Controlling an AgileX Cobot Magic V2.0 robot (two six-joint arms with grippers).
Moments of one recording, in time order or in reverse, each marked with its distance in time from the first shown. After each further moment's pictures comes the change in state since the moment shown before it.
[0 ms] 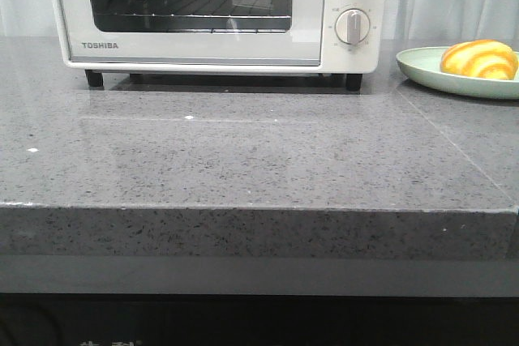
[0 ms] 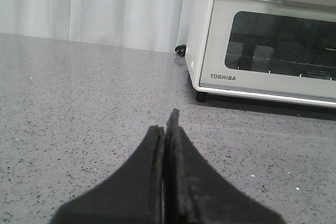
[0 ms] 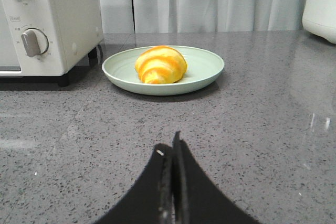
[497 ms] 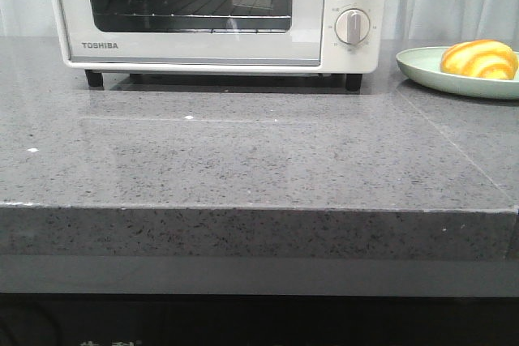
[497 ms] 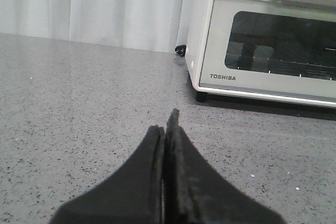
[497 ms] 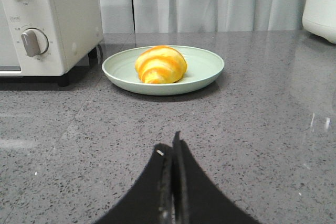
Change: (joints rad) left arm 0.000 0.000 0.000 0.000 0.000 0.000; right arm 0.000 0.000 0.000 0.000 0.000 0.000
